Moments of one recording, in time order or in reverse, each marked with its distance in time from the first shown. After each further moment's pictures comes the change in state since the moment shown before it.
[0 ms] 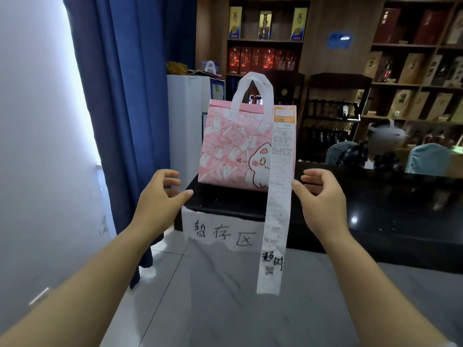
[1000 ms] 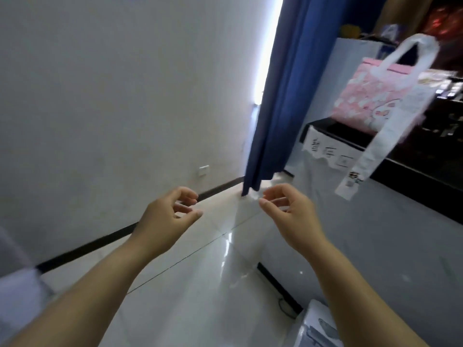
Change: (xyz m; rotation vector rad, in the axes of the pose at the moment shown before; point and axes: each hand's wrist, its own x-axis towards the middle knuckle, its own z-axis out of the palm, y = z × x) left_hand -0.507 0.104 -0.151 0.247 0.309 -0.374; right_hand -0.336 -0.104 -0.105 0.196 -1.023 -0.225
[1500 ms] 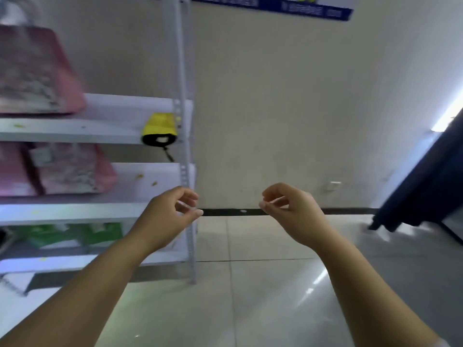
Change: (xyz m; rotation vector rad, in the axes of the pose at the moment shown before) left_hand -0.259 -0.059 -0.256 0.281 0.432 -0.338; right_hand -0.096 -0.184 0.233 0.008 -0.611 -0.384
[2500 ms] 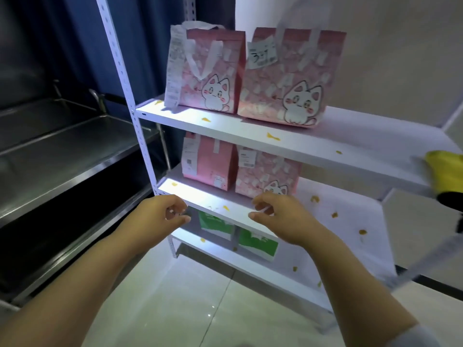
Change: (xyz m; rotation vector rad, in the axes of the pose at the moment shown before) left_hand -0.078 -0.352 -0.436 0.338 0.241 -0.452; right_hand 0.187 -0.346 0.466 -0.080 -0.589 -0.384
